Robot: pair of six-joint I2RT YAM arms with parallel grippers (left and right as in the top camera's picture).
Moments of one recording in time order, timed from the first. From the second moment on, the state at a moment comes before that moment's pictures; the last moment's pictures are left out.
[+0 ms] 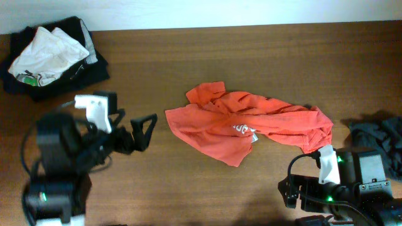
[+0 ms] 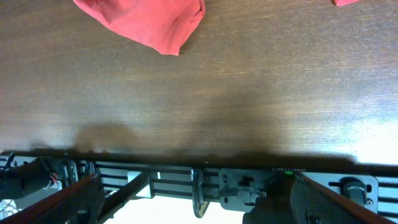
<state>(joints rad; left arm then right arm) 0.03 0.91 1.09 -0.76 0.56 -0.15 0.11 0.76 1.17 -1.61 -0.26 0.29</state>
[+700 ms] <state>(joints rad) -0.31 1.89 1.23 -0.61 -0.02 -0.17 0.11 0.76 1.17 -1.56 -0.26 0.29</state>
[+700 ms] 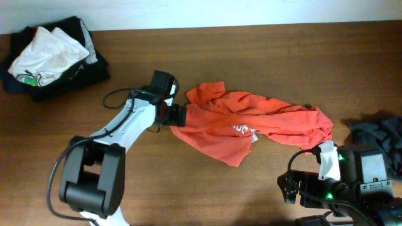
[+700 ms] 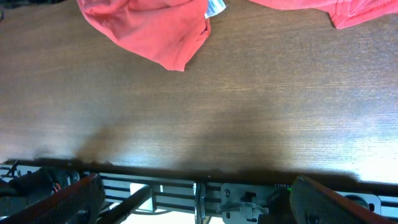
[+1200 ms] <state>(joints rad) -0.32 1.98 1.24 -0.53 -0.04 -0.19 0.11 0.76 1.17 -1.55 -0.26 0.29</state>
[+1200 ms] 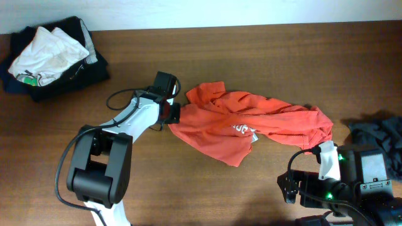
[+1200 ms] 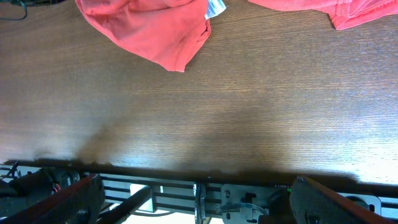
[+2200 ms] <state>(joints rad) -0.32 0.55 1.26 -1.58 -0.05 -0.58 0.11 1.31 1.17 -1.26 -0.33 0.32</state>
